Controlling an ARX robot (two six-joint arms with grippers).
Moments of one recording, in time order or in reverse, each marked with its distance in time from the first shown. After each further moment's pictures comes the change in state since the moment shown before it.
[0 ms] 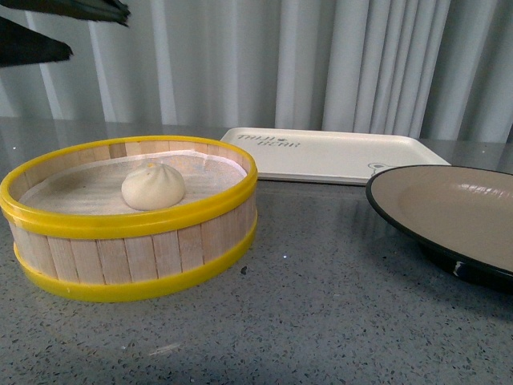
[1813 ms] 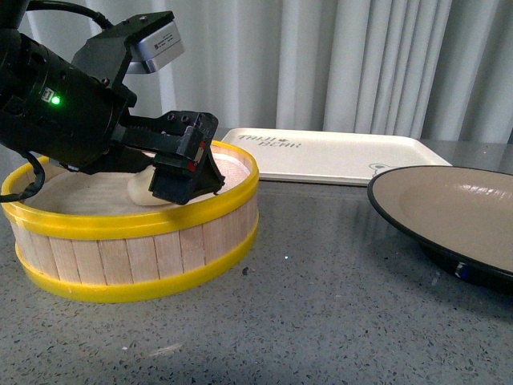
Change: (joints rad) left arm -0.236 0.142 -0.046 0.017 -0.360 0.211; right arm 0.000 0.000 0.000 0.000 0.000 0.000
